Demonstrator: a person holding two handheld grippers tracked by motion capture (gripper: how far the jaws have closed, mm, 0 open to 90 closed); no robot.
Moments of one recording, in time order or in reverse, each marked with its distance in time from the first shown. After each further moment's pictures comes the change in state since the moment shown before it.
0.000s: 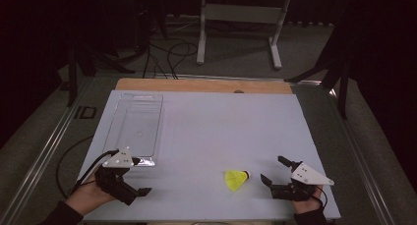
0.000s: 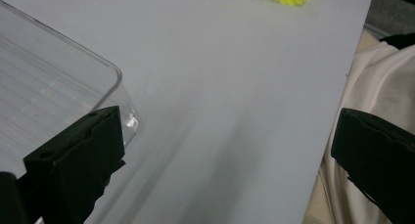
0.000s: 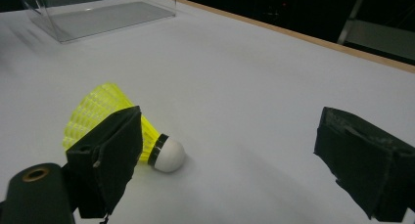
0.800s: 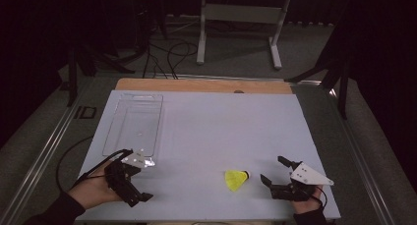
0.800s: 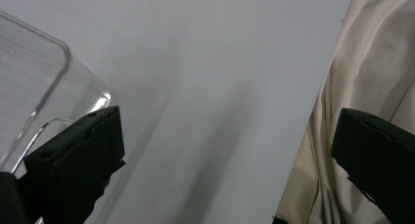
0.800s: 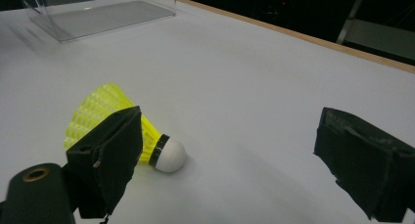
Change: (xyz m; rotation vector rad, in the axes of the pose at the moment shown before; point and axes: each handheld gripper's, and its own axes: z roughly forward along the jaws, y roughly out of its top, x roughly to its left) left arm -0.003 0.022 0.013 0.252 -0.054 0.057; right arm 0.002 0.002 0.000 0.006 -0.003 -0.001
